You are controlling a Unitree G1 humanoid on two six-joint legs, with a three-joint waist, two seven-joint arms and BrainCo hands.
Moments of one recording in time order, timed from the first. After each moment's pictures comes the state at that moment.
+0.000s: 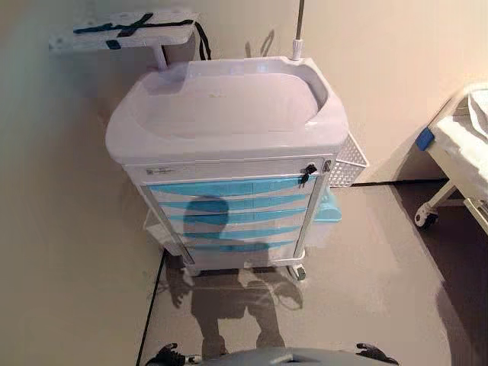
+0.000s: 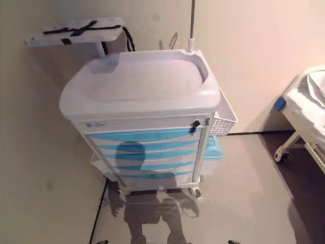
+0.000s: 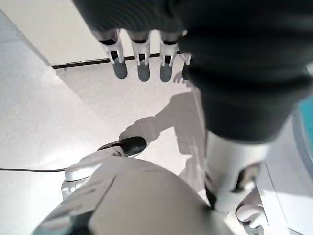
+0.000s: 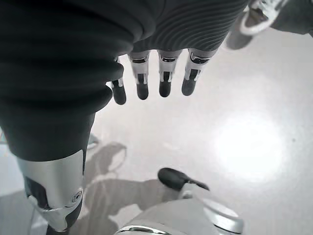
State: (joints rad) left arm 0.03 0.20 -0.15 1.28 0.01 -0.01 0.06; right arm 0.04 -0.29 0.16 1.28 0.05 -0.03 -0.06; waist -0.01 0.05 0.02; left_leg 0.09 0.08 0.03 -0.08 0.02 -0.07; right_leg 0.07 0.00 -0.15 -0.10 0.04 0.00
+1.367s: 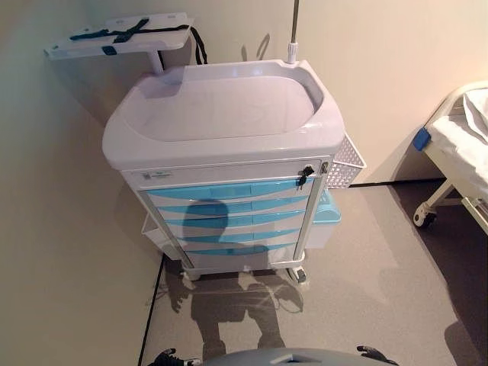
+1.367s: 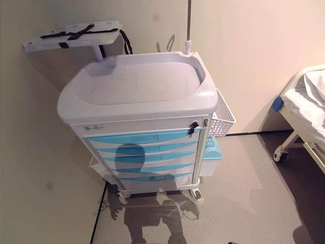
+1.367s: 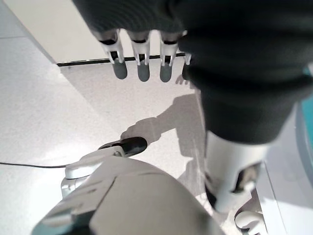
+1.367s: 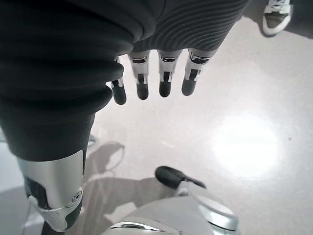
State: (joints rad) left arm 0.05 0.21 -0.13 1.28 -0.06 -0.01 0.06; right arm 0.05 -0.29 0.17 1.28 0.03 -0.03 -0.07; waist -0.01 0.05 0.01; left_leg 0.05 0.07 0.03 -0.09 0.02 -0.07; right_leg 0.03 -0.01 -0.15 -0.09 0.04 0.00
